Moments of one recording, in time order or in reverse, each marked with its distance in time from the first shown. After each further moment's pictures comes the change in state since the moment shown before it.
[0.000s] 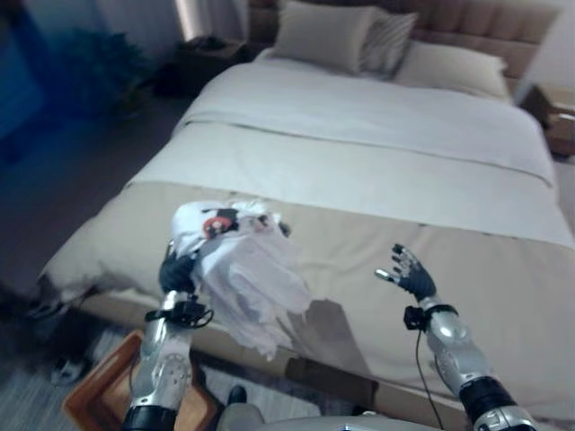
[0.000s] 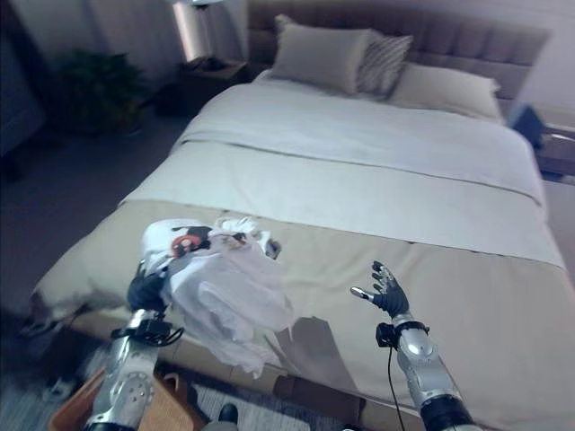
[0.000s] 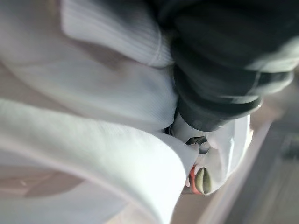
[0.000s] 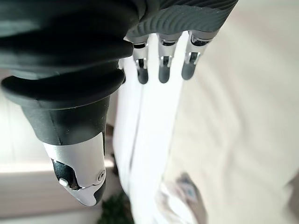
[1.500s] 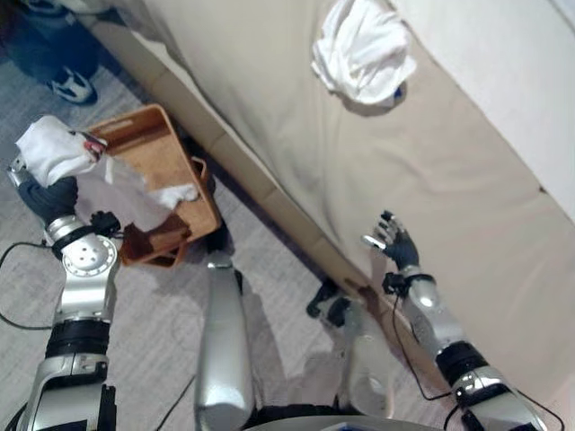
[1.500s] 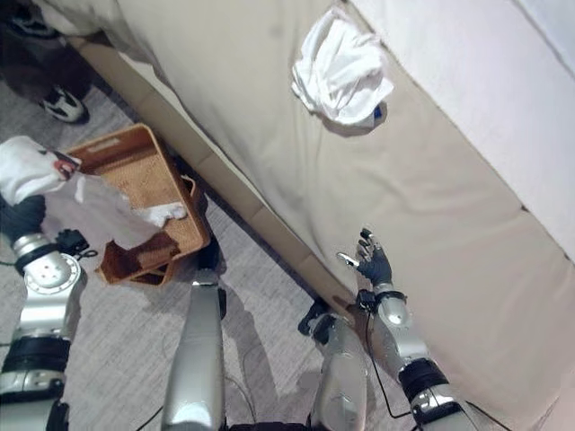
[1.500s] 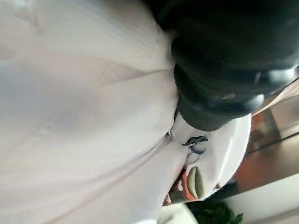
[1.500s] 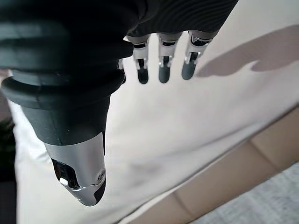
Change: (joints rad) left arm -0.496 0.414 0.104 0.341 0.655 -0.027 0.832; right arm -0.208 0.038 0.141 0.095 0.140 -0.092 -0.113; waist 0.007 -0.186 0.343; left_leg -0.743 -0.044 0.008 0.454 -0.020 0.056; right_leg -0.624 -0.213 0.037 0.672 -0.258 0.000
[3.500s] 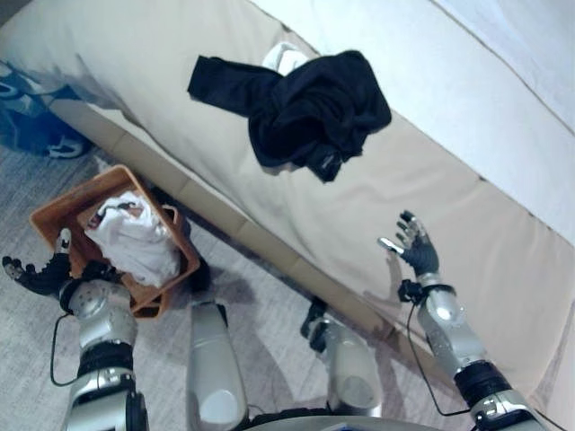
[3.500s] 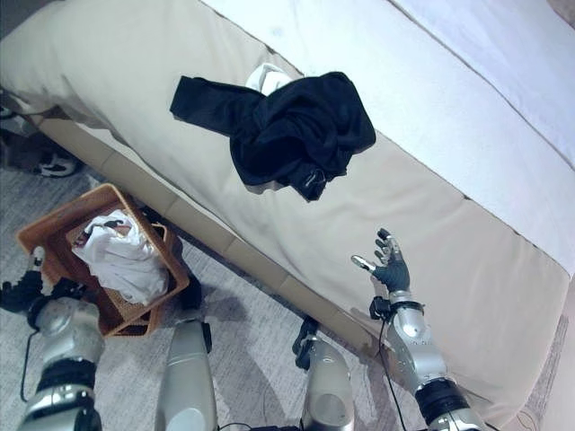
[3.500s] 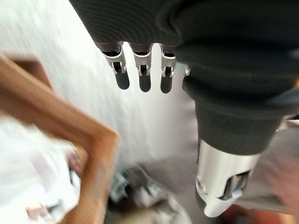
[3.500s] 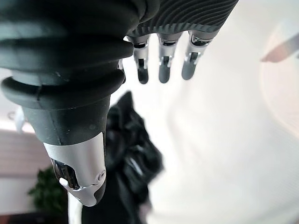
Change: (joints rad) left arm 0.209 -0.255 0.121 -0.031 -0.352 -0.068 0.010; right arm 0.172 -0.051 -0.097 -0.170 -0.024 -0.008 -0.036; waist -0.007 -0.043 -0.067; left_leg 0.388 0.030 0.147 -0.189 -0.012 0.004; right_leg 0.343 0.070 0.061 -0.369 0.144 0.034
